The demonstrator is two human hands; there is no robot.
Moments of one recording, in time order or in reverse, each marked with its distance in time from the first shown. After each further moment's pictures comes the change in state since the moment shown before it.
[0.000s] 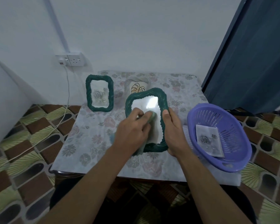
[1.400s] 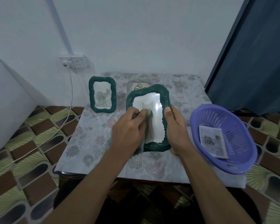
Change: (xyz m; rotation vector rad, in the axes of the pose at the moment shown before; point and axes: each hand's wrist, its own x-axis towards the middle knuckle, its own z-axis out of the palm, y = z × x) left_hand -0.002 0.000 -0.014 0.117 0.092 -0.090; right_hand 0.001 -0.015 0.004 -0.014 0.008 0.004
